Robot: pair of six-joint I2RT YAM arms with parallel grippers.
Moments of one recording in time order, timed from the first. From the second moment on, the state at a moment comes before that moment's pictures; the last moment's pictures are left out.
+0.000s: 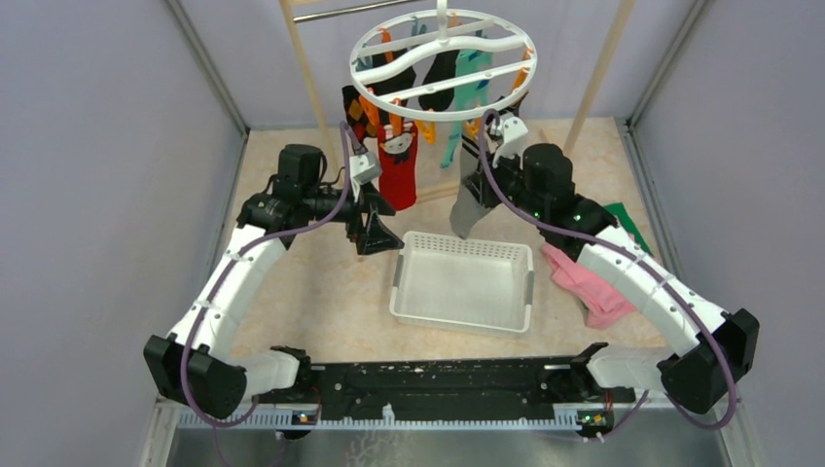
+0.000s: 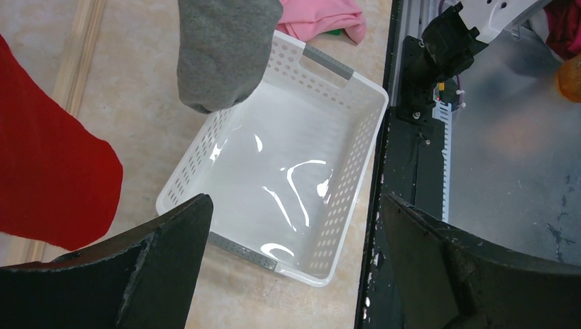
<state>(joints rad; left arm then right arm) -0.32 1.22 1.26 -0.67 1.01 0.30 0.61 1.23 1.18 -0.23 -0.04 0.12</state>
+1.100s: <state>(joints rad) -0.38 1.37 1.30 -0.34 1.13 0.10 0.66 1.20 1.13 0.08 -0.62 0.58</state>
